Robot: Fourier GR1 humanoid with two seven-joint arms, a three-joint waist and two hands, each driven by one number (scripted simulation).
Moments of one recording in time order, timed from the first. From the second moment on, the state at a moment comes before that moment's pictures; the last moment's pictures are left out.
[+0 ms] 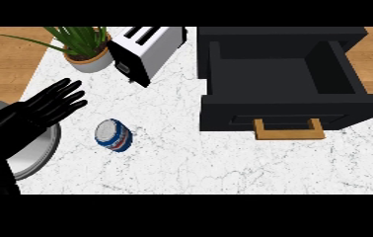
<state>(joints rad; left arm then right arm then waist) -0.11 0.49 0.12 -1.63 0.88 -0.66 0.45 0.45 -0.13 -0.53 -2.13 -0.41 0.36 0.06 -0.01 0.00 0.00</state>
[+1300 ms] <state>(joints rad) -0.25 0.33 0.18 -1.01 0.18 -0.76 -0.15 0.42 -0.07 -0.64 -2.17 -0.45 0.47 0.13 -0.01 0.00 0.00</state>
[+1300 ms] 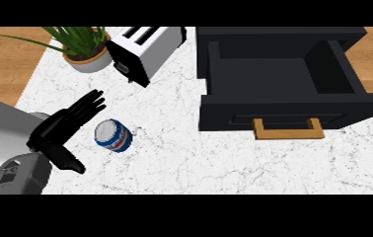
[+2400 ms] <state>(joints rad) -0.44 0.30 0.12 -0.44 -0.08 -0.67 -0.50 0.40 -0.06 -0.73 -2.19 -0.52 0.52 0.20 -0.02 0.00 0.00</state>
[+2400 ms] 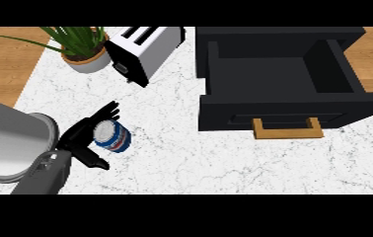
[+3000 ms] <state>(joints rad) -0.53 0.26 0.14 -0.35 -0.03 -0.73 -0.44 0.43 -0.03 -0.73 -2.24 -0.55 0.53 0.24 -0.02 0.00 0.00</state>
